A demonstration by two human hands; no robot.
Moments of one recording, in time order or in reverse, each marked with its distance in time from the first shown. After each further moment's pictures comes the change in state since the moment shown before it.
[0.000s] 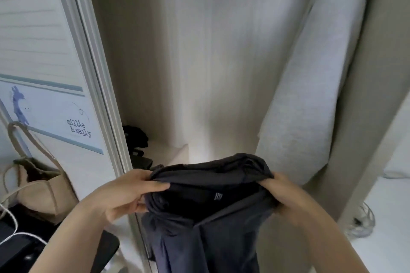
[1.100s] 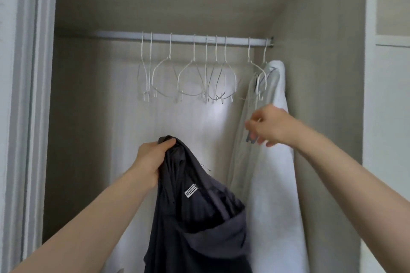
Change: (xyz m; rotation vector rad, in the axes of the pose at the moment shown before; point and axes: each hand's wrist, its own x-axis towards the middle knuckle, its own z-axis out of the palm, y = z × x) left_hand 0.108 0.287 -0.002 -0.411 0.124 0.645; right_hand -0.064 -0.326 0.014 -0.989 0.804 -0.577
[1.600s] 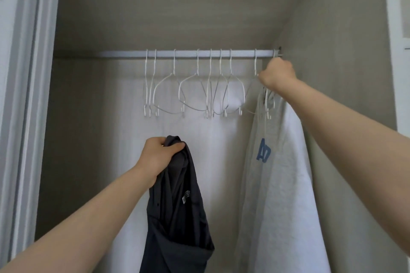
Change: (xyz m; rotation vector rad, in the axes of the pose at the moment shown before) left_hand 0.033 0.032 0.018 0.427 0.014 0.289; right_hand 0.167 -0.013 -0.065 -0.101 0.529 0.111
